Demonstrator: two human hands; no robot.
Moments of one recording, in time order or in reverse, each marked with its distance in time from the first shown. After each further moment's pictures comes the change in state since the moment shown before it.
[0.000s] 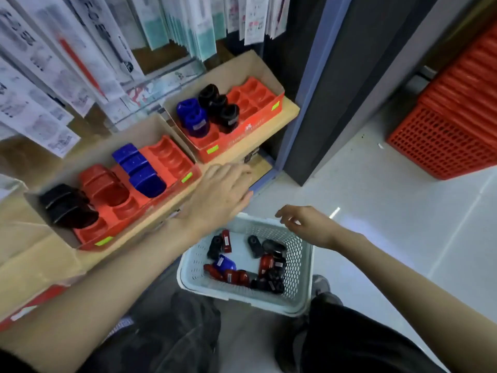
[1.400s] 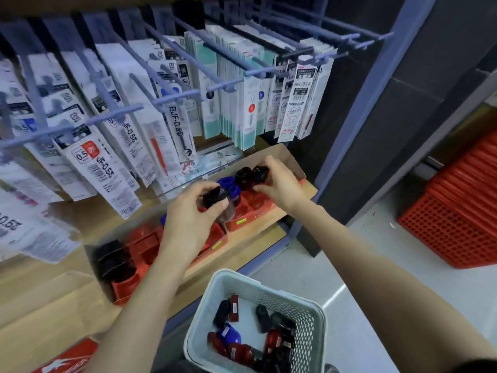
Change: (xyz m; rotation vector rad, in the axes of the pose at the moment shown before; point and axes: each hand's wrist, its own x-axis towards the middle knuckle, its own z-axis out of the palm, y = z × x) left_hand 0.018 -0.030 -0.125 -0.691 0.292 -0.994; right_hand 0.111 -0.127 -0.128 0.054 0.554 -0.342
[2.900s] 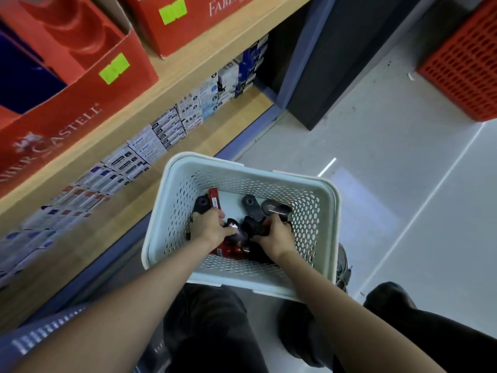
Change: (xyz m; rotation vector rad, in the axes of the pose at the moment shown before) left_hand -0.103 -0.314 0.212 0.411 -0.665 -0.455; right_hand -0.276 0.146 0.262 0.115 -0.284 1.033
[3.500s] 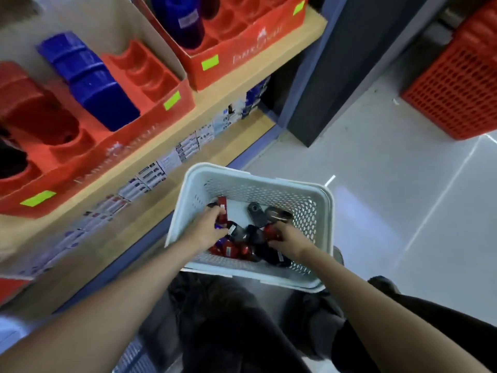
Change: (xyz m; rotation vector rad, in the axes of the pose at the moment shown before) left_hand -0.042 0.005 -0.059 0.134 -0.064 0.272; right_hand -0.026 -0.007 -0.052 -0.269 -0.214 -0.238
